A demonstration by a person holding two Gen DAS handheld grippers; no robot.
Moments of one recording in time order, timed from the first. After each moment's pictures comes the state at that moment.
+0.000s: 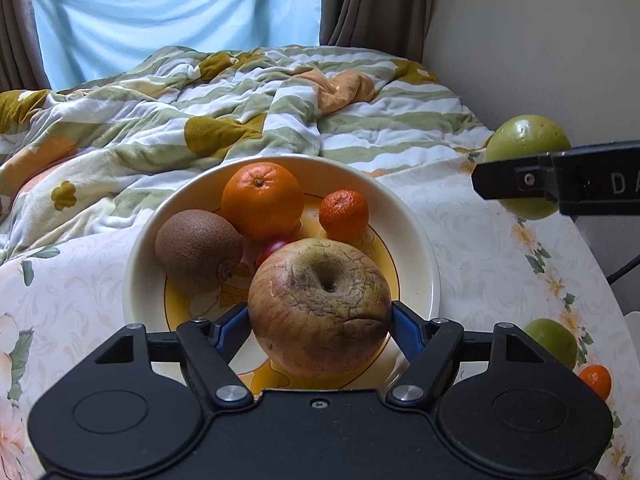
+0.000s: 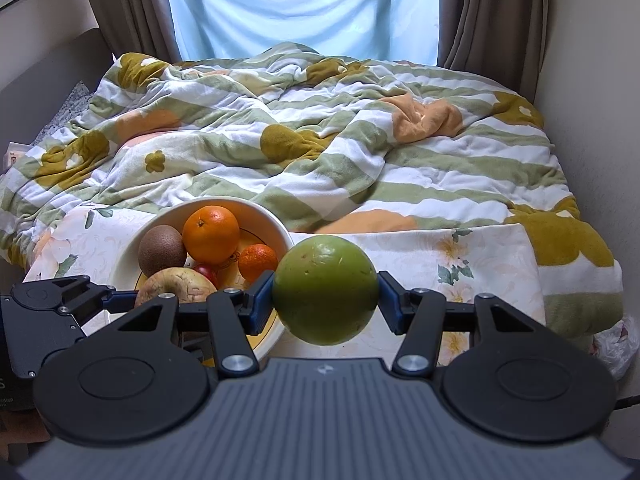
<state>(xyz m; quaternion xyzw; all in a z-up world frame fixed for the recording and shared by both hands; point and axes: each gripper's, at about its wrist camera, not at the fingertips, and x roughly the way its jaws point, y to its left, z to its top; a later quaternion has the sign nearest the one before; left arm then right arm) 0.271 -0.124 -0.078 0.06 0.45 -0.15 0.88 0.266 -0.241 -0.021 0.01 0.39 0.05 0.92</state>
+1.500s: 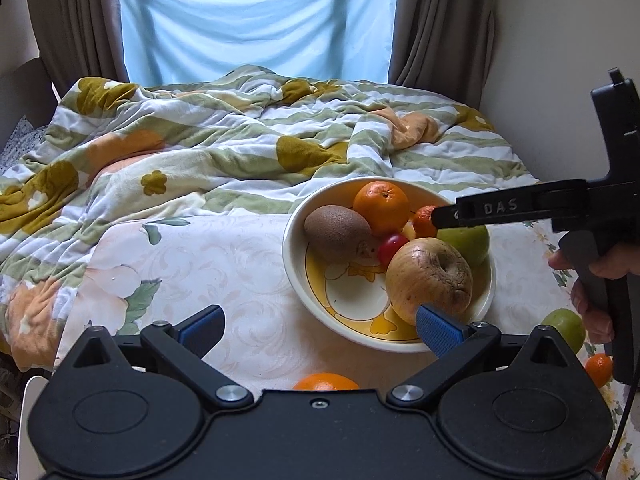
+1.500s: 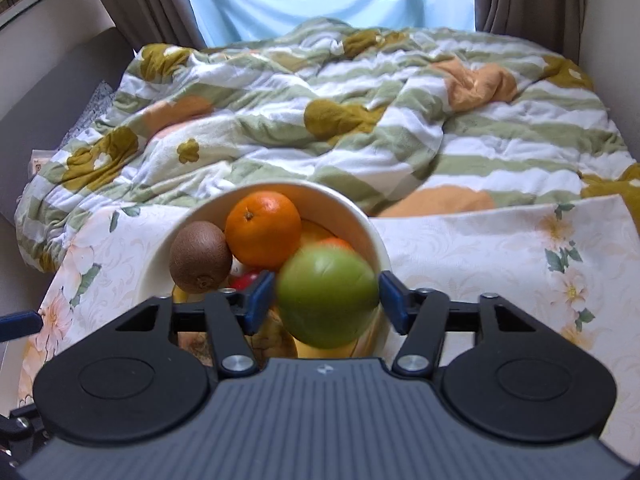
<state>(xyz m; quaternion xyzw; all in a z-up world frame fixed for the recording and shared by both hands) 0.210 -0.042 -0.032 0.02 0.41 -0.07 0.91 0.306 -0.200 -0.065 0.07 0.42 0.10 0.90</state>
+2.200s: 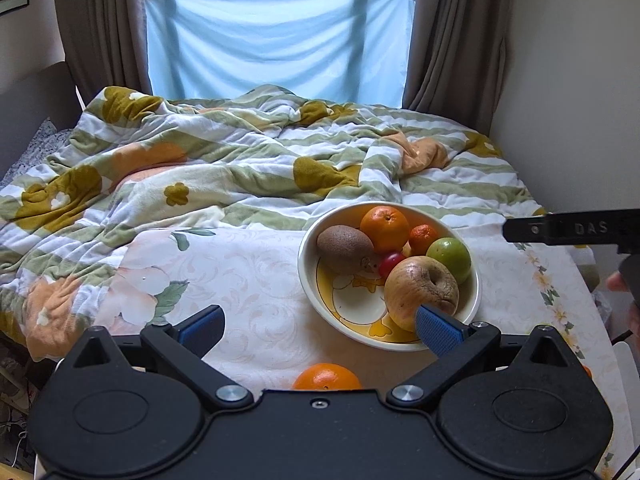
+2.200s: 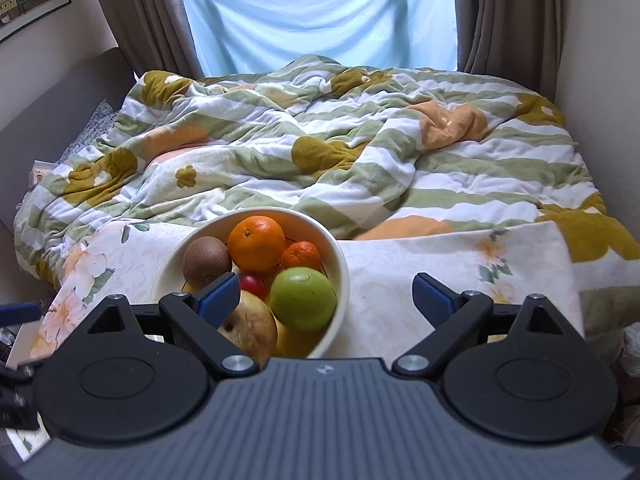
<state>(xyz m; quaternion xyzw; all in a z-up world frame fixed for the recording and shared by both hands) 0.176 -0.039 0.003 0.00 0.38 -0.04 0.92 0.251 -0.228 -0.014 0.05 0.38 0.09 0.92</state>
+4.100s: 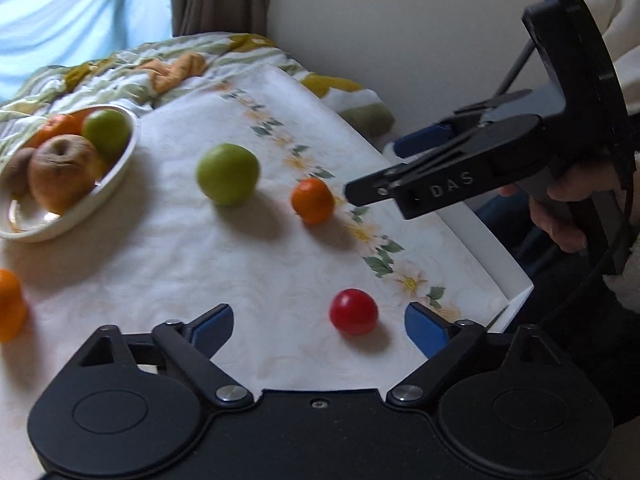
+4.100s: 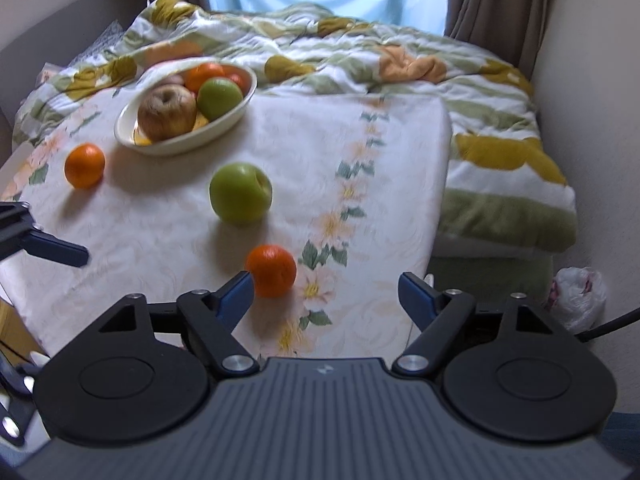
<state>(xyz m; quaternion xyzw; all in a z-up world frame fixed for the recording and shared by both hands) 0.079 -0.224 -0.086 0.09 0.45 -0.33 0.82 0.103 -0.347 -0.073 -0.04 0.43 0.10 0.90</state>
